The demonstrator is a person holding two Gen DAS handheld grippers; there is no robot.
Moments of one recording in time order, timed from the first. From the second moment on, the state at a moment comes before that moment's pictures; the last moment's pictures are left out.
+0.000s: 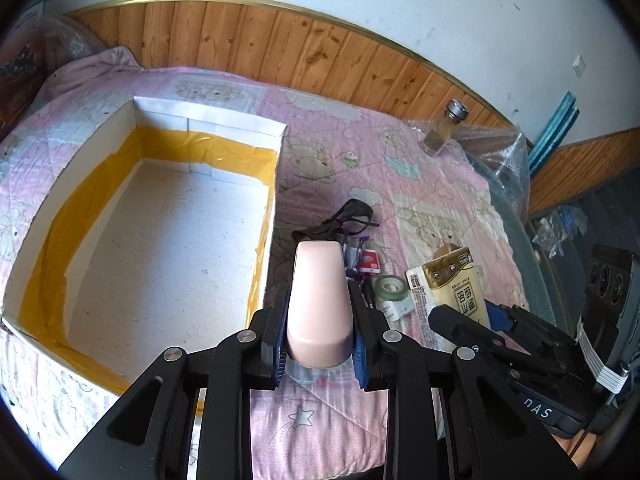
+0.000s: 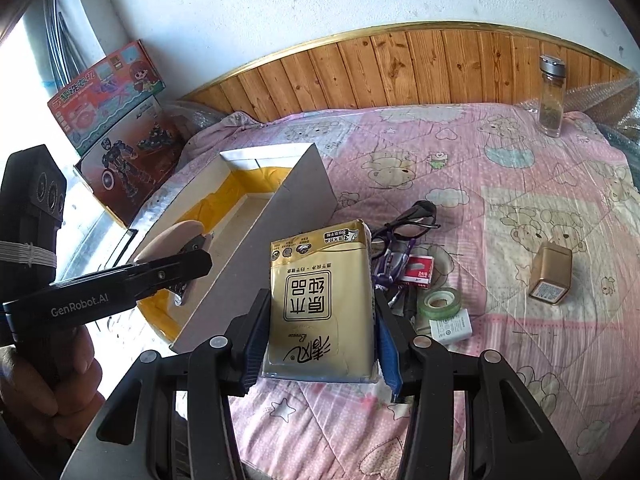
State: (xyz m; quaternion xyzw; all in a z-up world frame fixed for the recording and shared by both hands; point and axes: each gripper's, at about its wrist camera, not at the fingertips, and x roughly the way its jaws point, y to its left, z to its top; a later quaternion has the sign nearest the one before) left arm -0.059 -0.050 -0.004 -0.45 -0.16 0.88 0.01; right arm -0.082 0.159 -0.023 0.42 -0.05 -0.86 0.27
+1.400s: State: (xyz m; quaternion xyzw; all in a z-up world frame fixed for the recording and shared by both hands) left arm -0.068 -0.132 0.009 -0.43 -0.20 0.88 -0.03; right arm -0.108 0.075 0.018 0.40 0.01 -0.86 0.32
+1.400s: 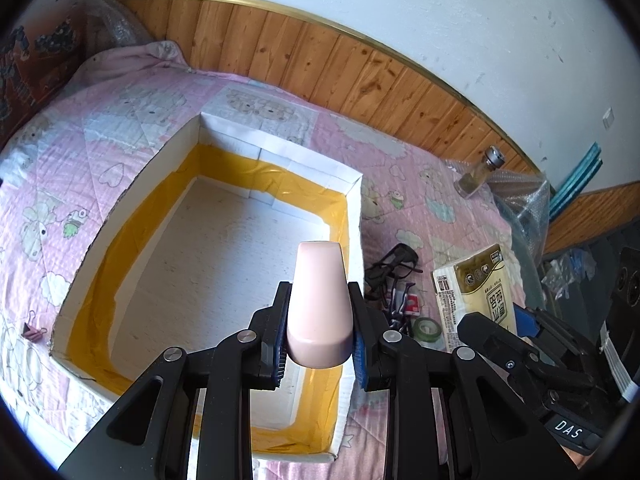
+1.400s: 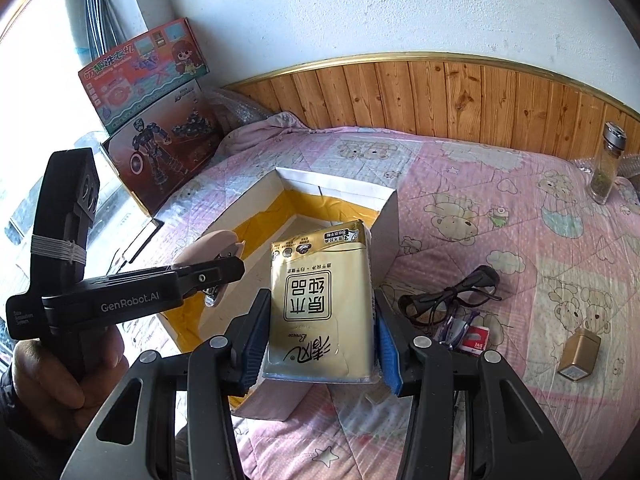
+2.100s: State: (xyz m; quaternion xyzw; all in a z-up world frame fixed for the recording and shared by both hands) left arm -0.091 -0.161 -0.005 -0.45 -0.22 0.87 -0.05; right arm -0.136 0.039 0.014 0.41 0.02 -0.84 0.35
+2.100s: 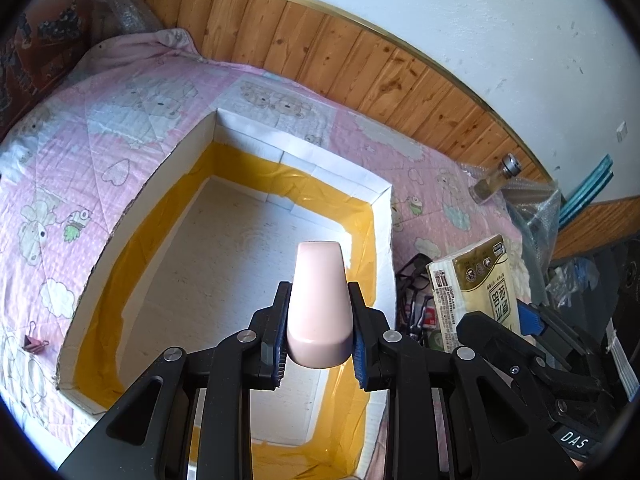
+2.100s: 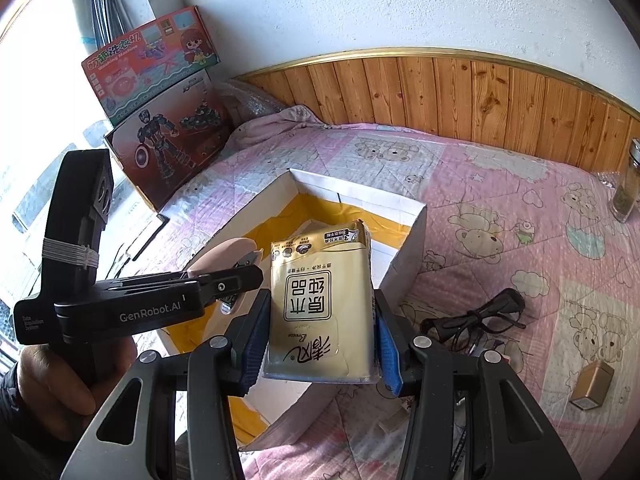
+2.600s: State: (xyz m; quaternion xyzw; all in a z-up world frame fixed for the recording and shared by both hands) left arm -0.107 -0.179 -0.013 -0.47 -0.21 0.86 -0.07; right arm -0.148 0.006 0.009 0.42 0.04 -0.83 0.37
